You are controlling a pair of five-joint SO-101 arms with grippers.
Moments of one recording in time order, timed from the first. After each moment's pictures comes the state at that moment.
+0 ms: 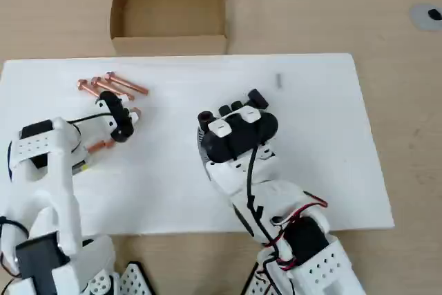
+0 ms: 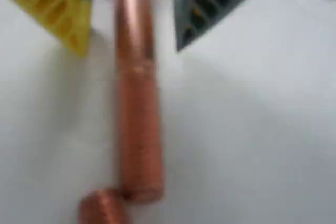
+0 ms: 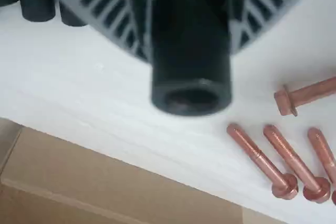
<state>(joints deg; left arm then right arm) -23.4 -15.2 46.3 52.7 -92.7 -36.2 -87.5 77.2 37.7 -9.1</state>
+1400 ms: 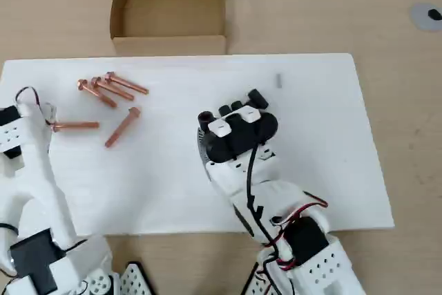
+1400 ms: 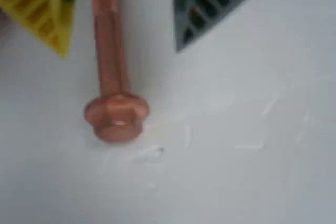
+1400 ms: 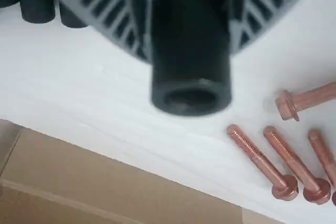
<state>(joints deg) -30.6 -14.1 33.4 53.8 48.1 -36.2 -87.5 77.2 37.8 -9.1</state>
